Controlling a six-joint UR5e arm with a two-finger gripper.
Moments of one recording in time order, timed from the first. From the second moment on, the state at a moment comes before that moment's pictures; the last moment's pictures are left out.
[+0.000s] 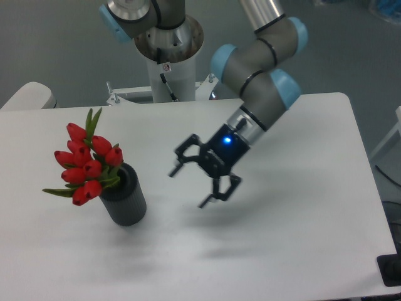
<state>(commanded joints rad) 2.68 -1.93 -1.75 -0.90 0.86 1.40</state>
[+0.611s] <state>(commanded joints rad) 2.65 -1.97 -1.58 -0.94 1.44 1.42</state>
